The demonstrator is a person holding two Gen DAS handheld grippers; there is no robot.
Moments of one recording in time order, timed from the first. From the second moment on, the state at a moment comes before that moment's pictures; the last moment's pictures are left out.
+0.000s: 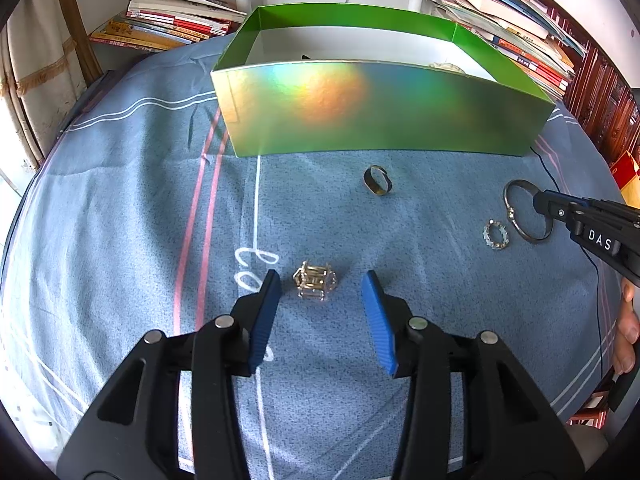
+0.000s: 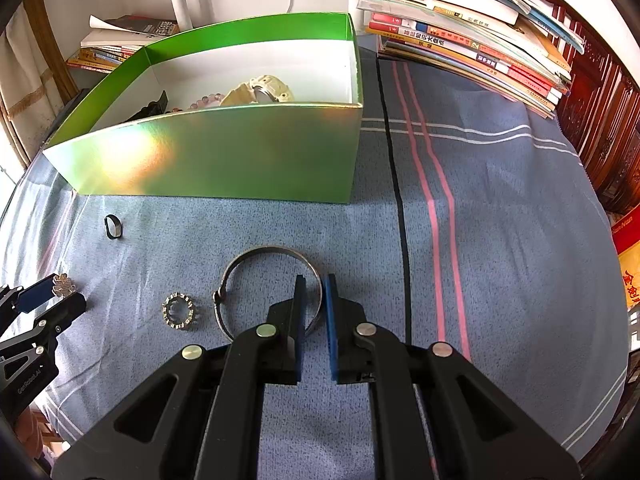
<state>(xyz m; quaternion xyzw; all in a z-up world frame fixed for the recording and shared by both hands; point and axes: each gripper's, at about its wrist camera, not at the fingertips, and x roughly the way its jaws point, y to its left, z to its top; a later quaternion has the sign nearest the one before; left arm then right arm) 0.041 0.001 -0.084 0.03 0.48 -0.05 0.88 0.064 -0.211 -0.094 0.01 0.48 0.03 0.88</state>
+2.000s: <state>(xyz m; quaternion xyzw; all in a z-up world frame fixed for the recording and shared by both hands) 0.047 0.003 -0.041 0.03 0.44 -0.07 0.90 0.055 -0.213 -0.042 0.02 0.42 0.08 0.91</state>
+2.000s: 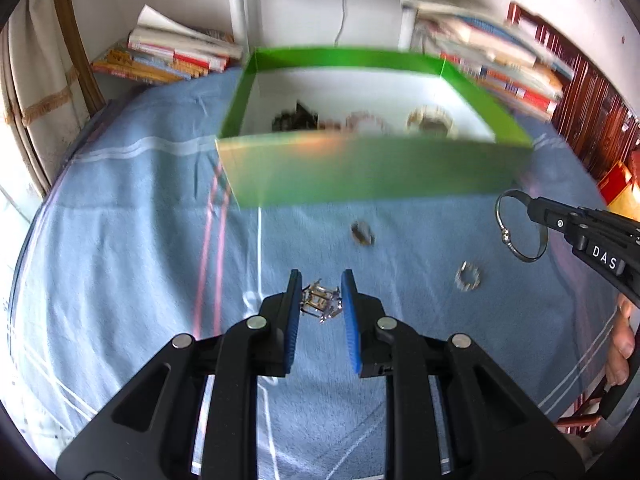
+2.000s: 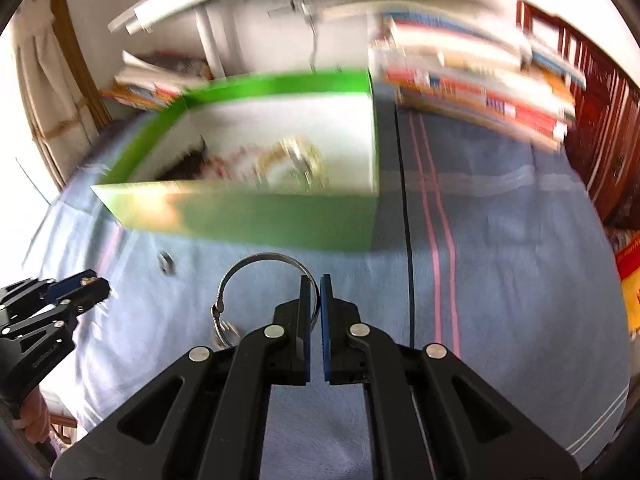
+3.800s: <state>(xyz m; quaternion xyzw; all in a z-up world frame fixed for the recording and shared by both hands) 0.105 -0.030 -0.061 0.07 0.46 -0.07 0.88 0.062 -0.183 -0.079 0.02 0.49 0.14 0.86</state>
